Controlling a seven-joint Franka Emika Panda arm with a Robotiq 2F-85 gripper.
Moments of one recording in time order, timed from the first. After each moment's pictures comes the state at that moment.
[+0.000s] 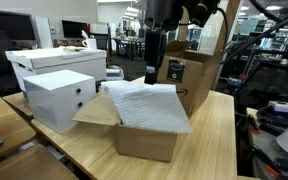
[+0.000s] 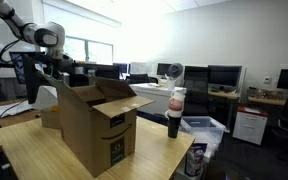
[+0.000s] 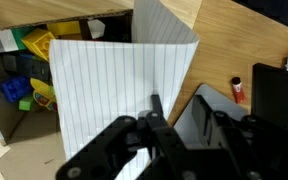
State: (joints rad) arm 0.28 0.02 0.27 -2.16 0.31 2.25 0.08
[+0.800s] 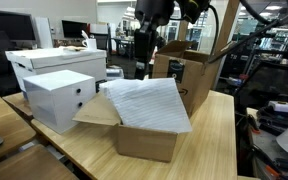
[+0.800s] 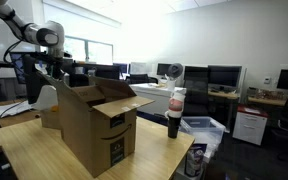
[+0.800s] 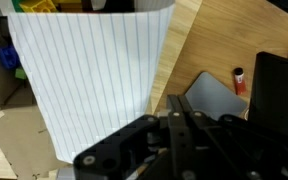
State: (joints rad) arm 0.29 0.05 0.28 -2.11 0.23 2.29 0.08
